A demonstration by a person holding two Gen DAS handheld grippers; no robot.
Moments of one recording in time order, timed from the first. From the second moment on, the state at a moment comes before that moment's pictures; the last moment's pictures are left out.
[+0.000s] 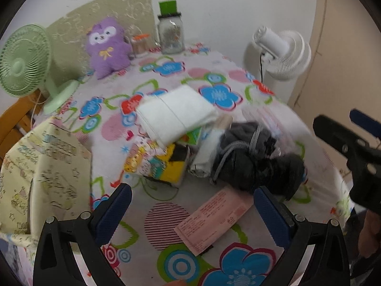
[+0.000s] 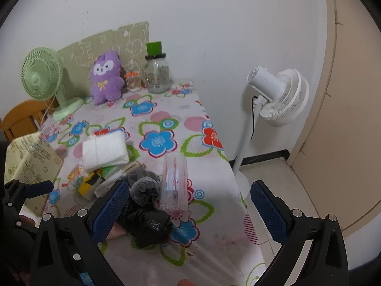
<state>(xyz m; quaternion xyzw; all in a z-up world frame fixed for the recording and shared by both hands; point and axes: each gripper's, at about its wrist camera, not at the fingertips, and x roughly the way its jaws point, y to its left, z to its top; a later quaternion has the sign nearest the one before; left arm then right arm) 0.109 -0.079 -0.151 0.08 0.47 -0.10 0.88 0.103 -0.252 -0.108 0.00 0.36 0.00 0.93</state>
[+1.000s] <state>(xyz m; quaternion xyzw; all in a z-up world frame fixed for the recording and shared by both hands) 0.126 -0.082 -0.198 0.13 0.49 -0.24 0.83 0.136 -0.230 -0.176 0.01 0.46 0.09 0.88</state>
